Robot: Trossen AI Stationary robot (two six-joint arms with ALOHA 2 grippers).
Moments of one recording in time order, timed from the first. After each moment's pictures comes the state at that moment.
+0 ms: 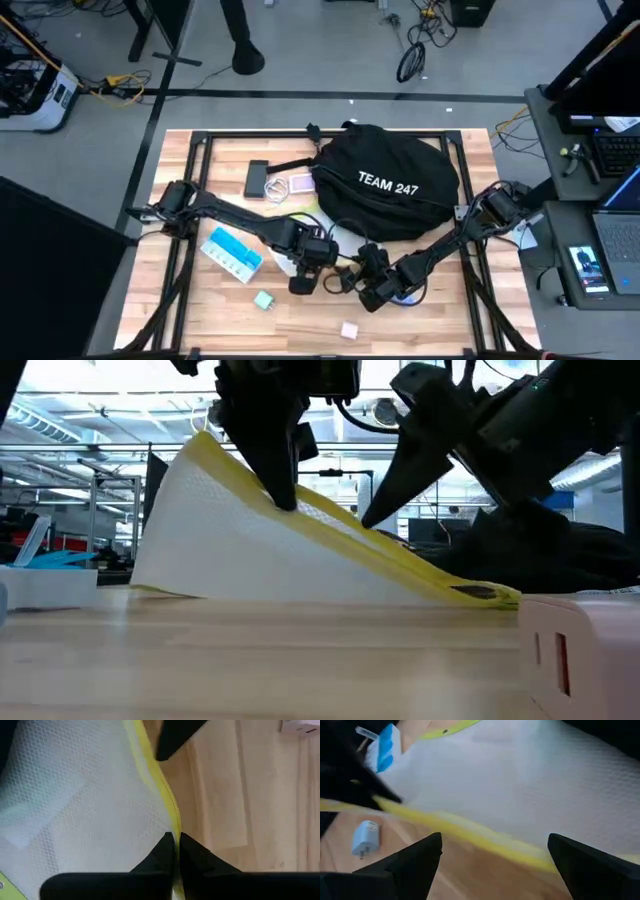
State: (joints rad) left arm -0.25 1.95 1.56 -0.87 0.06 -0.12; right arm 0.57 1.85 0.99 -0.13 0.76 1.57
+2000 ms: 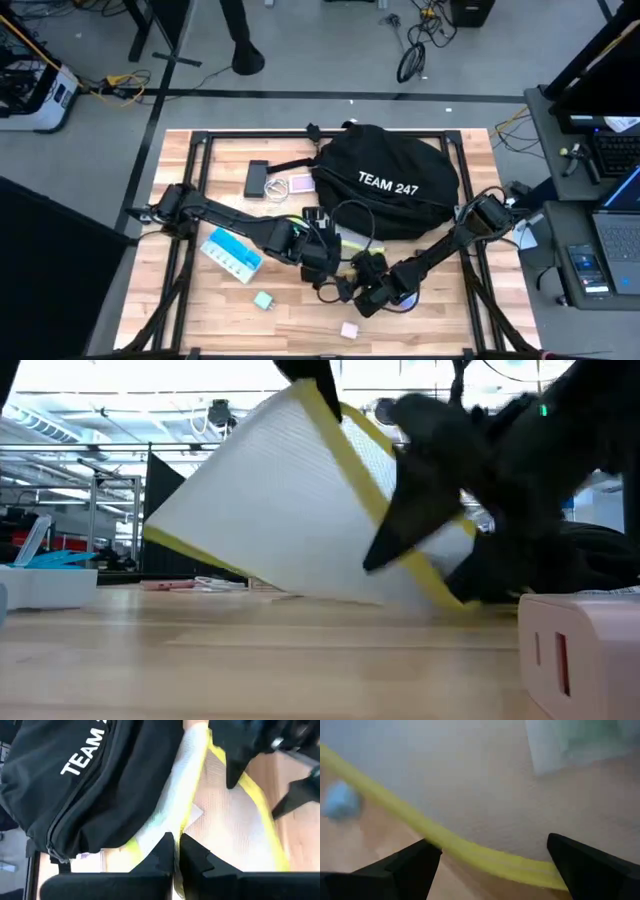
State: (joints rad) left arm -0.32 1.95 1.83 -1.05 -0.48 -0.15; right arm 0.55 1.90 1.05 -0.18 0.69 1.43
